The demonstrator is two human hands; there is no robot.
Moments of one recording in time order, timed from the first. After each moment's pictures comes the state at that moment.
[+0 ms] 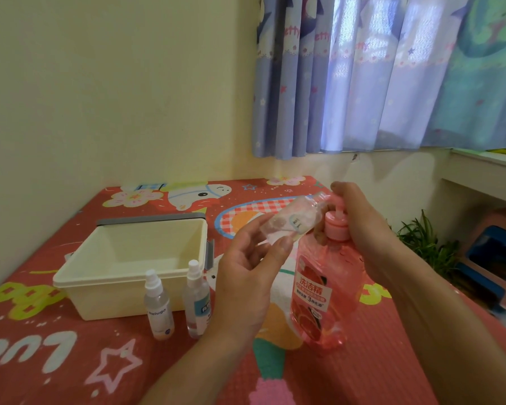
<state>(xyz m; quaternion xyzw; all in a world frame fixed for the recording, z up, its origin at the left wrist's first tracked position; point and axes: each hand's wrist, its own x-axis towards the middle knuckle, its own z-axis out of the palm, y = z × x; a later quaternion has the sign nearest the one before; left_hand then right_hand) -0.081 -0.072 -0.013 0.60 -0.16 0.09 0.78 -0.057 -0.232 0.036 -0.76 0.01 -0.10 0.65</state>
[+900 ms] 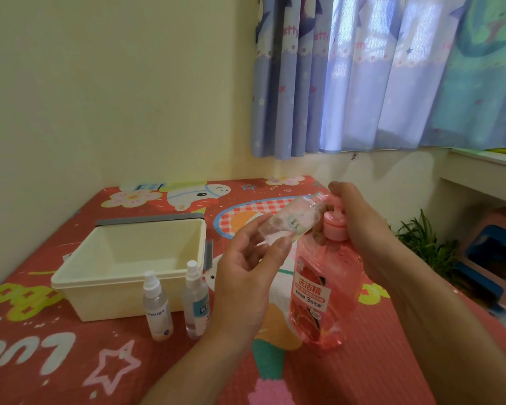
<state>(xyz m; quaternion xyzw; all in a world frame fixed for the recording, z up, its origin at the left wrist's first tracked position) -0.080 -0.073 -0.016 0.60 -0.16 0.09 0.78 -0.059 -0.231 0.038 -0.75 0.01 -0.10 0.65</state>
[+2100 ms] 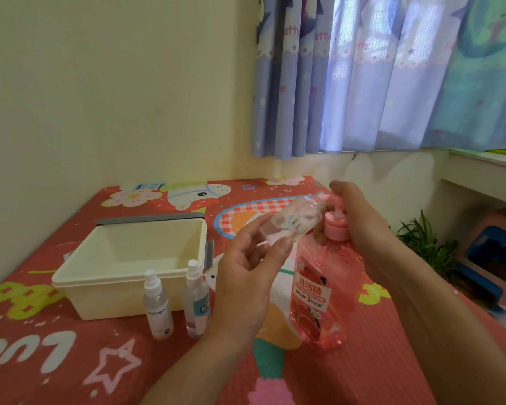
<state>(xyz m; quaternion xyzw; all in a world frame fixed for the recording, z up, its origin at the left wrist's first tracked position) -0.080 -0.072 -0.017 0.60 -0.17 0.09 0.78 -0.060 -0.230 0.039 -0.75 0.01 -0.10 0.65</state>
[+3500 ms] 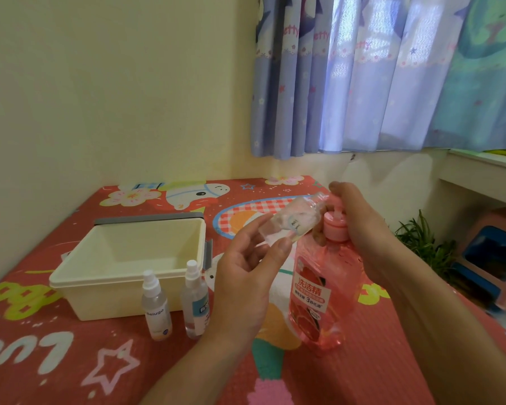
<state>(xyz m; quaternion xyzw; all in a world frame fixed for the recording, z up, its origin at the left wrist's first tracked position) -0.080 -0.072 -0.018 0.59 -0.16 0.09 0.78 -0.061 -0.230 0.039 -0.76 0.01 -0.10 0.65</state>
